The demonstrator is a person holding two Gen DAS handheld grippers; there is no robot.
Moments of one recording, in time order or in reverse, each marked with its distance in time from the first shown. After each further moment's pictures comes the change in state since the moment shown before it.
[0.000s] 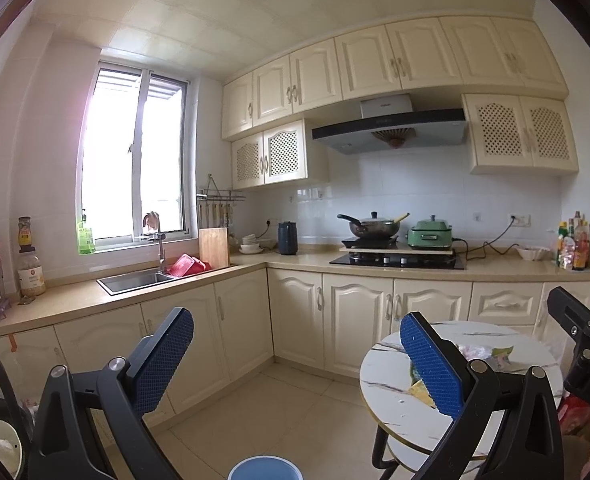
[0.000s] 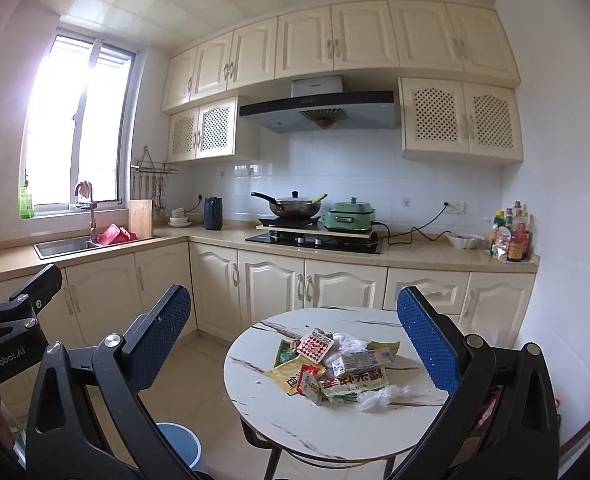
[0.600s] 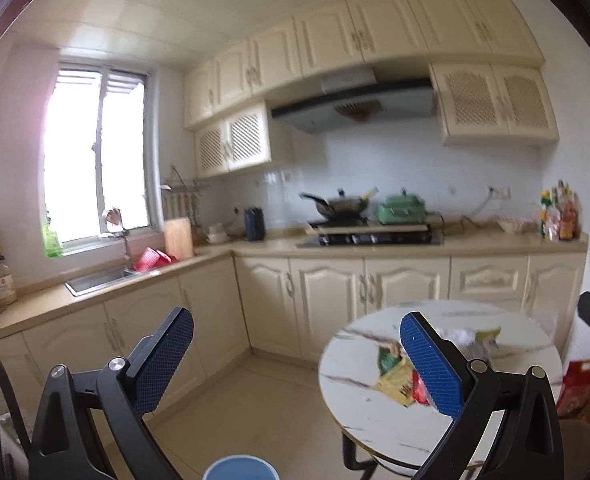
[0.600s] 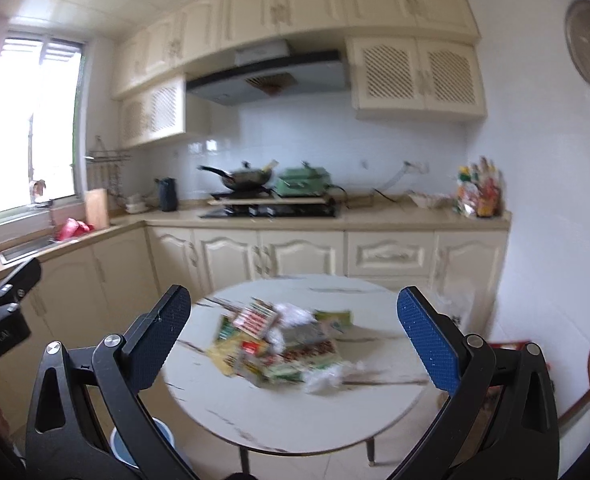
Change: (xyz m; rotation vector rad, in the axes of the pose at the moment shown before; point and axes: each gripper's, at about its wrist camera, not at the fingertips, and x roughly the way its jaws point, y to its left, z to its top) left arm 0.103 -0.072 -0.025 0.077 0.084 -0.097; right arm 0.053 -0.097 -0.047 0.103 0.118 -0.139
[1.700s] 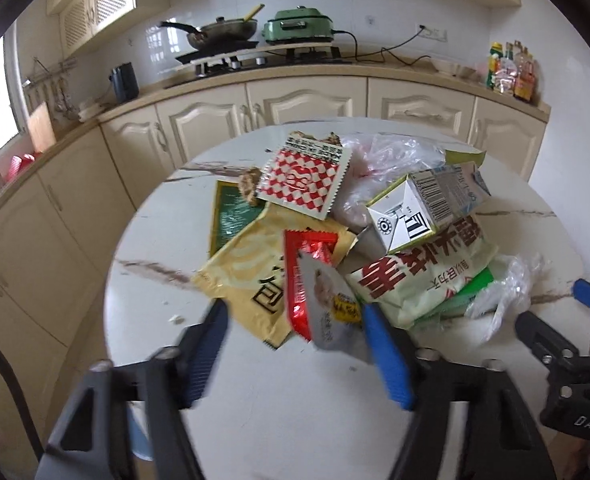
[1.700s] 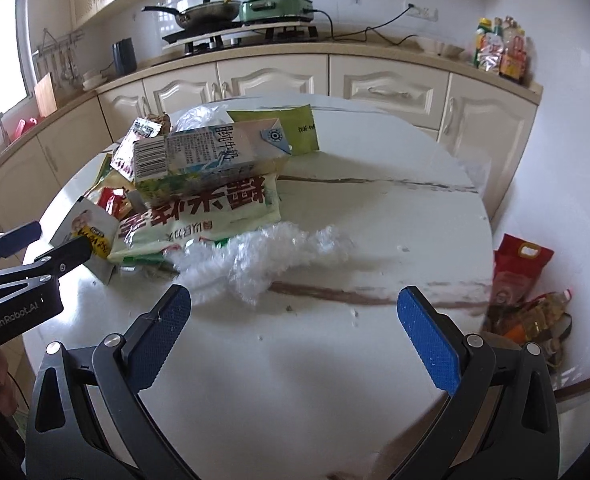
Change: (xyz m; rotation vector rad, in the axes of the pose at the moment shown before) left arm 0.406 -0.142 -0.021 0.138 0.563 -0.316; right arm 0.222 -0.081 -0.144 0.000 0.541 -0.001
